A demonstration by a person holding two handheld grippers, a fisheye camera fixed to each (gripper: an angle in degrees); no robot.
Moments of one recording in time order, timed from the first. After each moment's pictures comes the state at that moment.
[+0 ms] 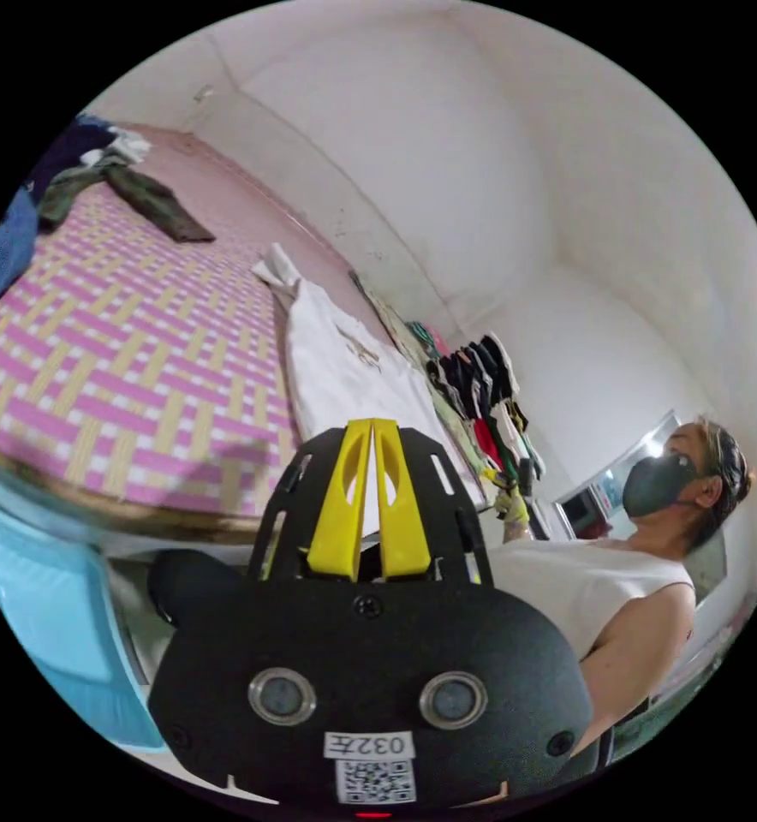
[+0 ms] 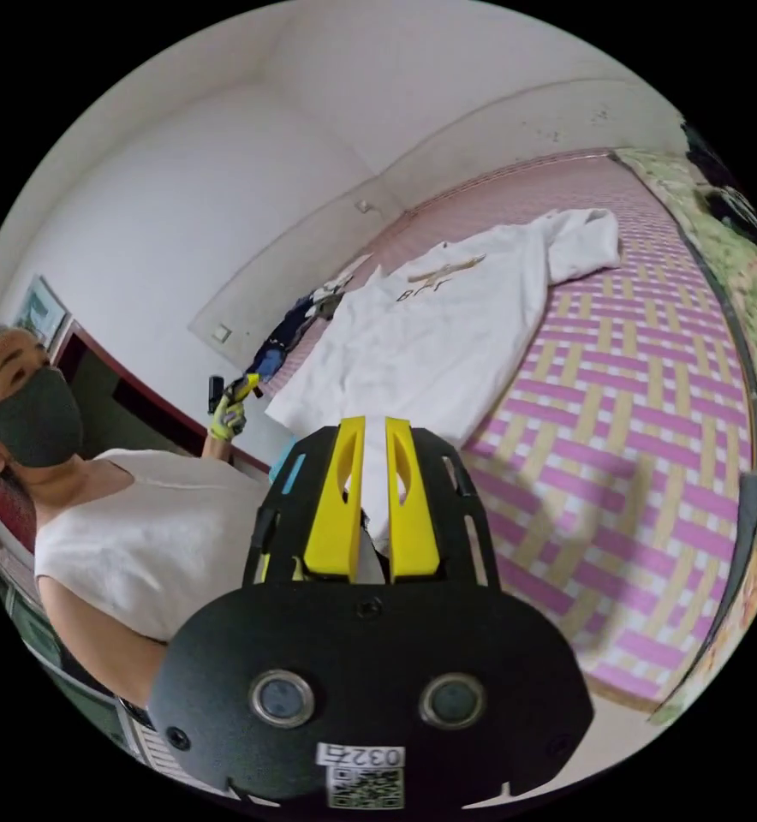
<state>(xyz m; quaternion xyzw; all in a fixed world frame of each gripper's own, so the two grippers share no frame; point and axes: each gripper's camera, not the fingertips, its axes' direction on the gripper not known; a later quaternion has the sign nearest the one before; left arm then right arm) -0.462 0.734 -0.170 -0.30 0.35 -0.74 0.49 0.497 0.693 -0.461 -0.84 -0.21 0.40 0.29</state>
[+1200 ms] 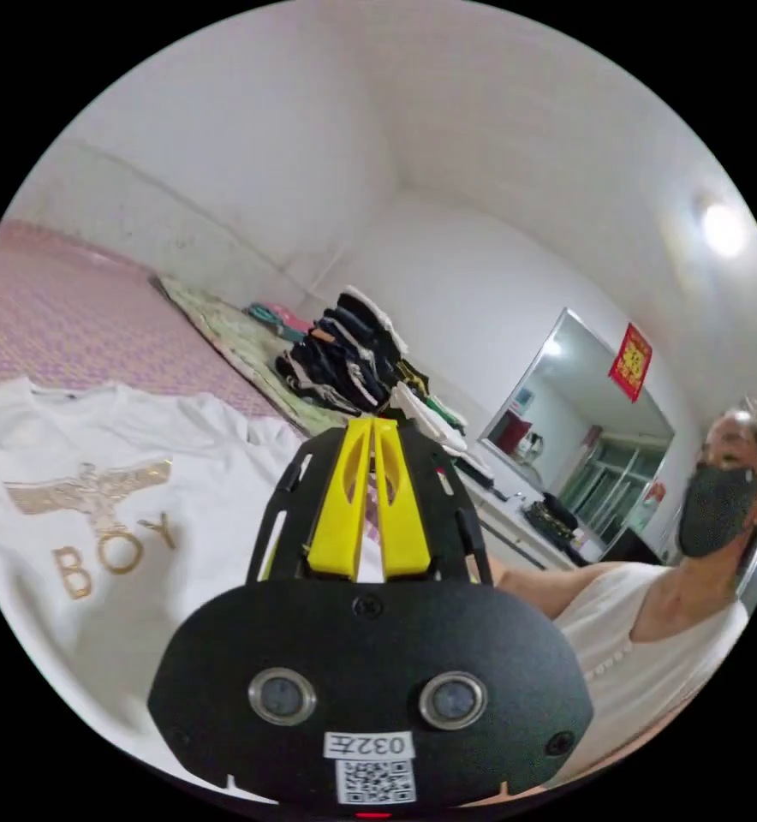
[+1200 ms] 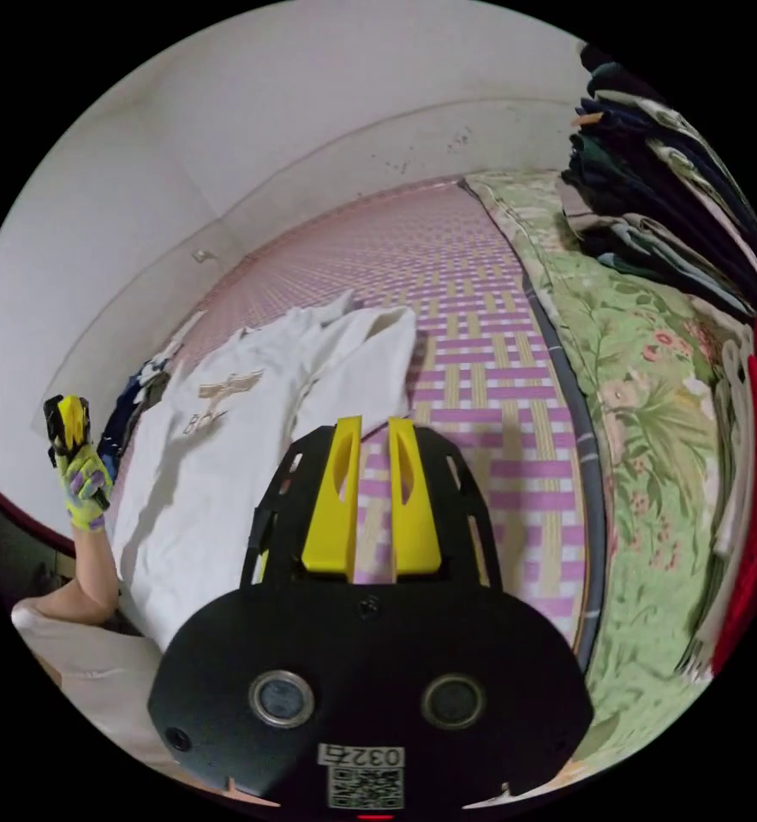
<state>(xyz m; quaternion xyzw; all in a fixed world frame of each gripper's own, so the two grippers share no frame) -0.270 0.595 0.271 -0.12 0.53 -0.66 0.51 0.522 0.866 -0.456 -0.92 0.01 0.22 0.33</state>
